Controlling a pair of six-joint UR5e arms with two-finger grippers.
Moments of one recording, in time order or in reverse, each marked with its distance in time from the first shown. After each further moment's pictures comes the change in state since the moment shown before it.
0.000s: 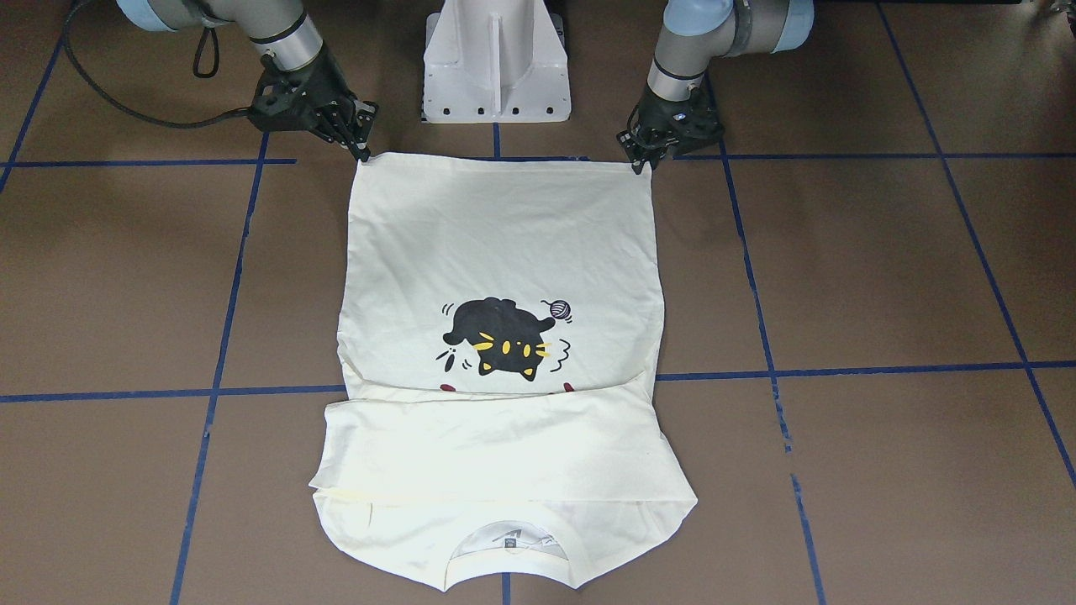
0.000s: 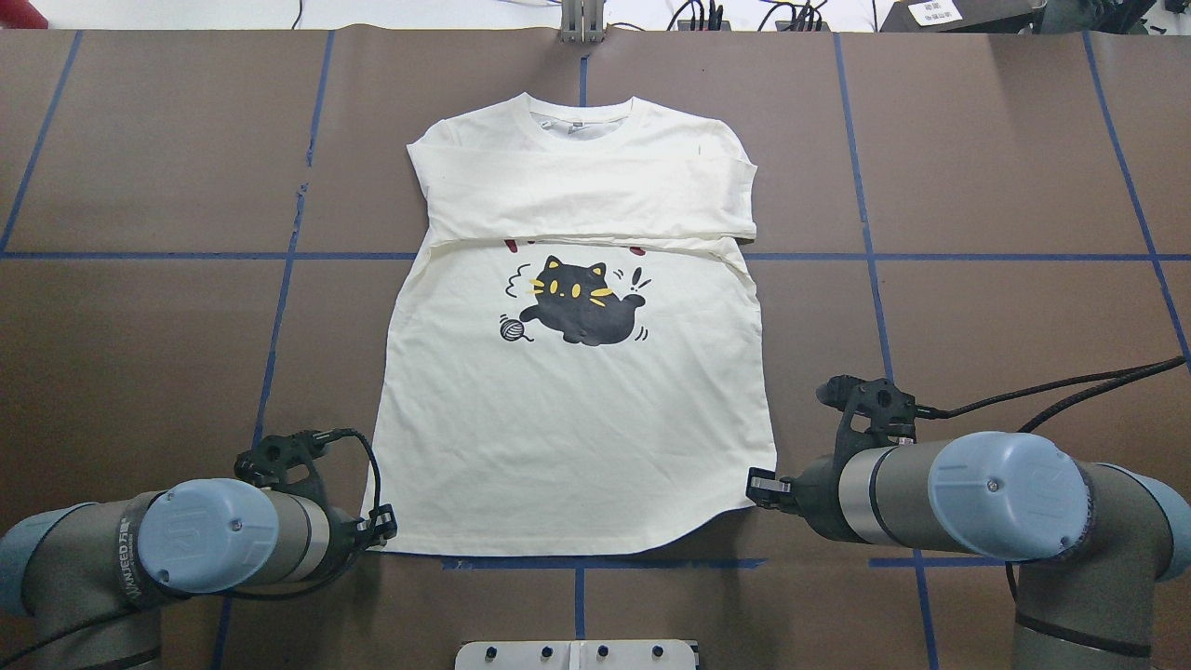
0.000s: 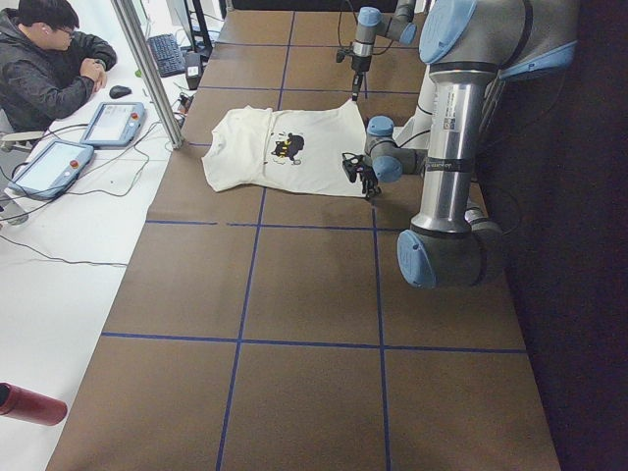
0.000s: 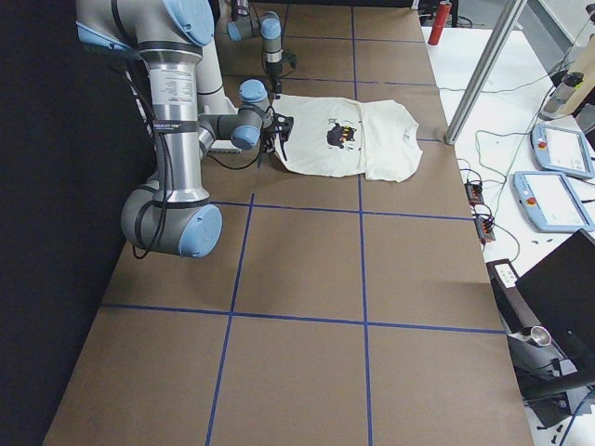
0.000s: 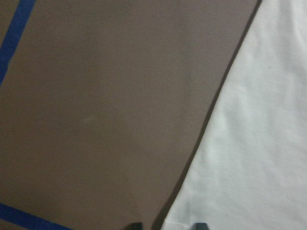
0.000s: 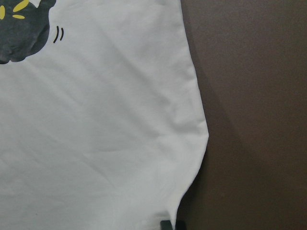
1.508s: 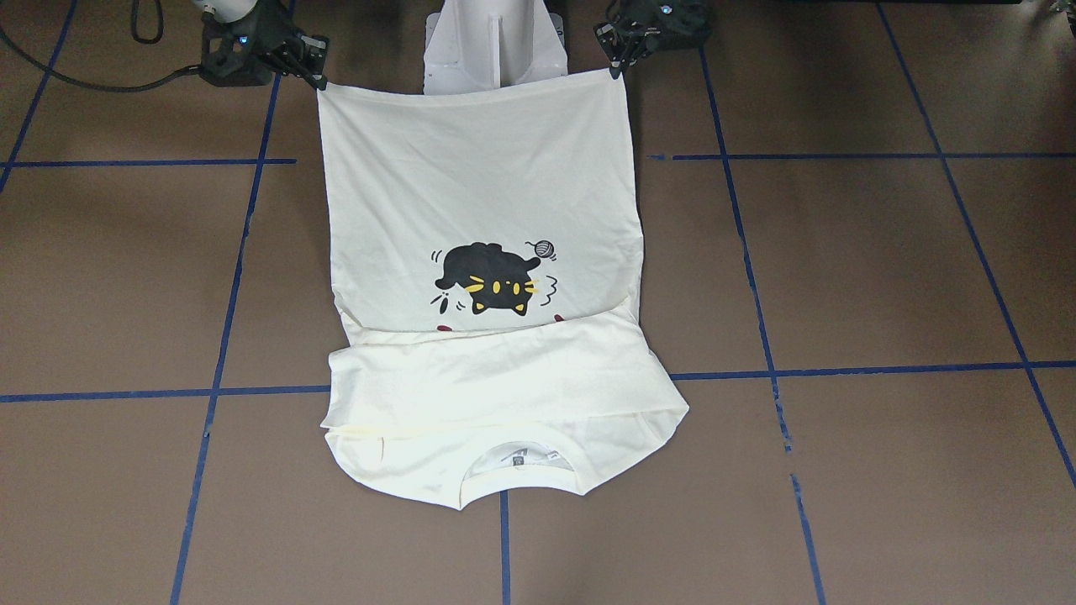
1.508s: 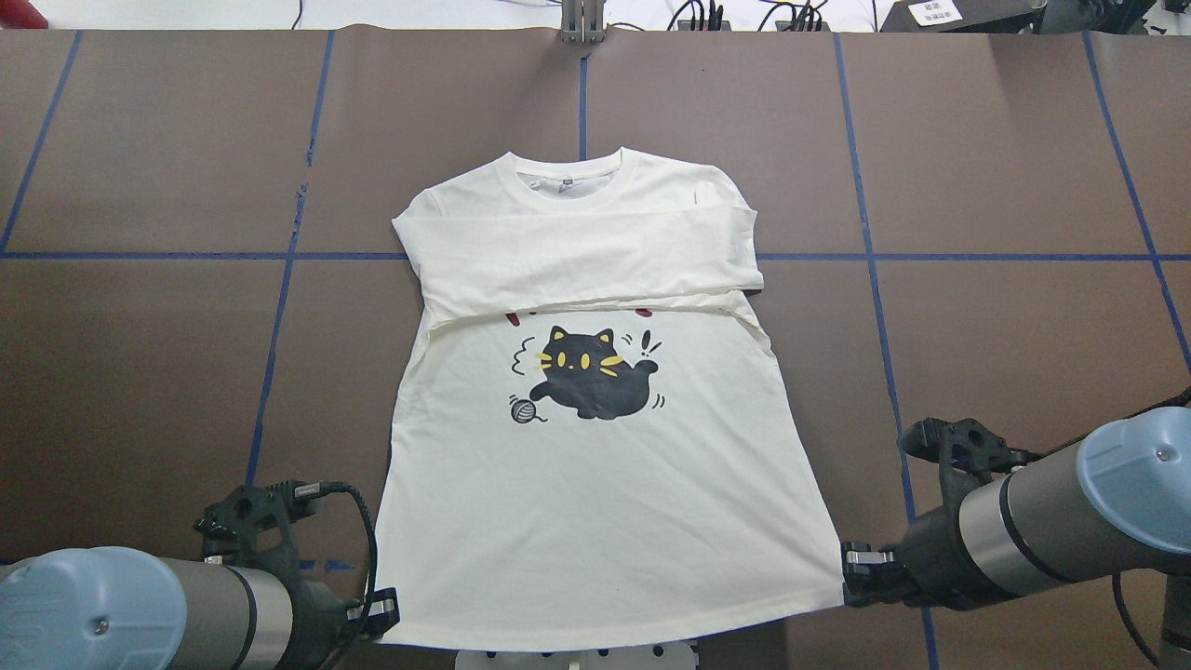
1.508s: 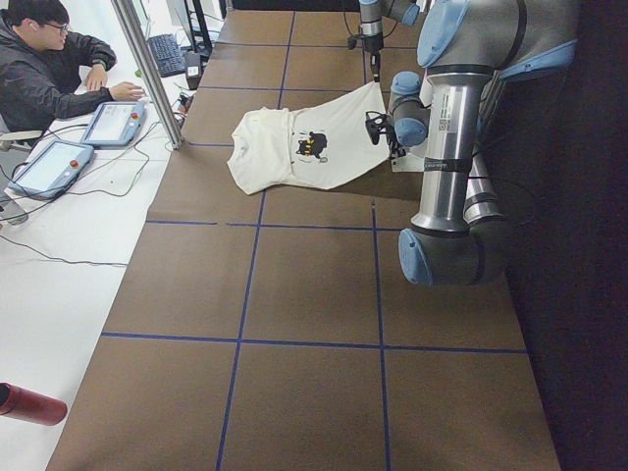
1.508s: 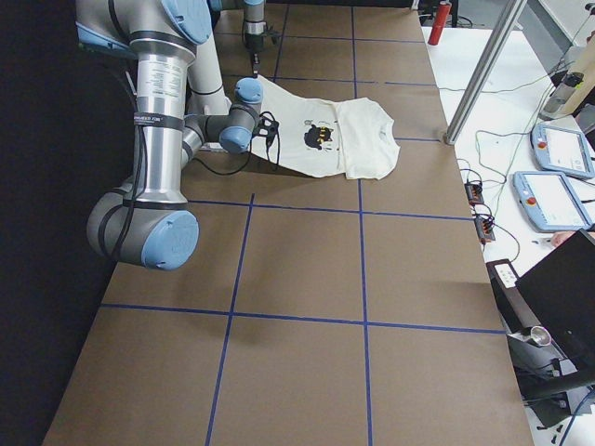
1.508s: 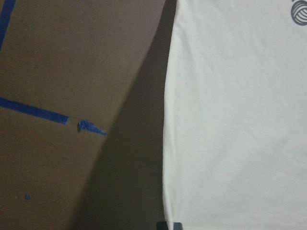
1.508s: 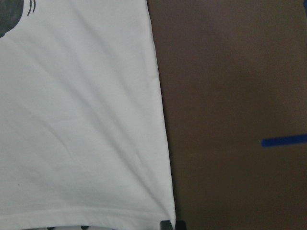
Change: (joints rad) left arm 0.129 0.003 -0.361 0.202 -0.015 0.003; right arm 0.022 -0.210 0.176 0.003 0.361 -0.035
